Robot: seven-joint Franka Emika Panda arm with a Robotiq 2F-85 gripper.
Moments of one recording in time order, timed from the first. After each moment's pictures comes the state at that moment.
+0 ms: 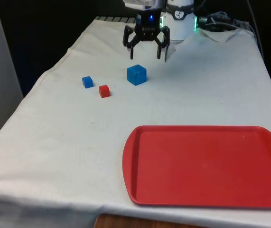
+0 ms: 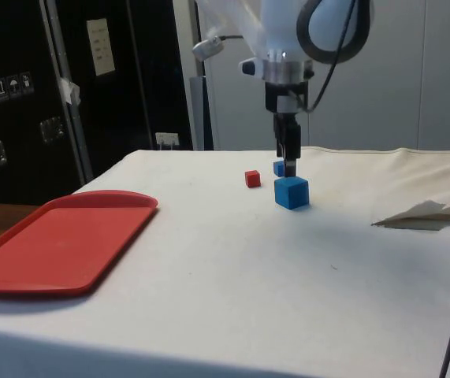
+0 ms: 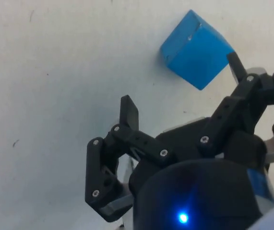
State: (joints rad) arm 0.40 -0.01 -0.64 -2.72 -0.22 2.81 -0.41
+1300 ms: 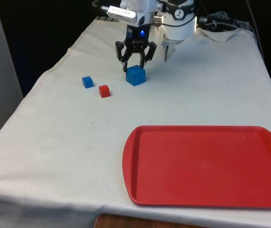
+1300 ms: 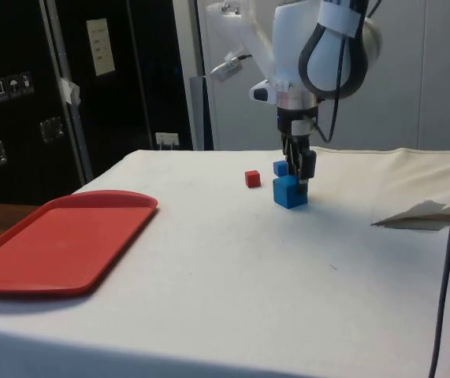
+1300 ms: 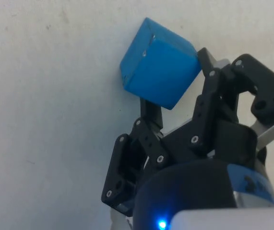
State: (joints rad) arm 0.38 0.19 -0.67 -2.73 -0.10 2.99 -0.67
